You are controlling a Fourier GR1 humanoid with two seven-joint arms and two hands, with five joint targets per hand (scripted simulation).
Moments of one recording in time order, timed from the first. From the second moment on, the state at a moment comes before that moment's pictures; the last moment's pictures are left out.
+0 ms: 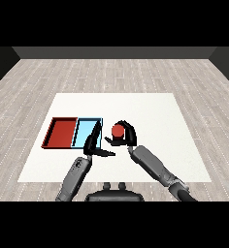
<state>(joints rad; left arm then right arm) -0.18 0.00 -0.33 -1.46 0.10 0.18 -0.25 -0.53 -0.16 0.64 -1.29 -0.52 -0.65 -0.40</state>
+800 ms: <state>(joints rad) -0.27 0.00 -0.40 -1.26 0.22 0.21 -0.31 -0.48 -0.03 0.53 -1.29 -0.30 -0.56 -0.32</state>
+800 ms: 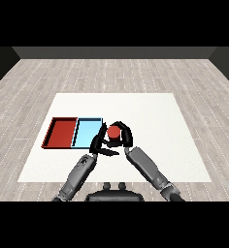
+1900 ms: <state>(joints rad) -0.34 0.00 -0.46 -1.20 0.27 0.30 -0.34 -0.55 0.00 0.62 -1.22 -0.38 -0.59 -0.36</state>
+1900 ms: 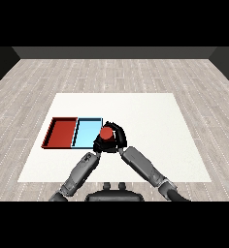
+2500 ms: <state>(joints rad) -0.39 0.02 -0.54 -1.14 0.34 0.58 -0.33 -0.58 -0.02 0.65 -1.22 -0.41 -0.61 -0.36</state>
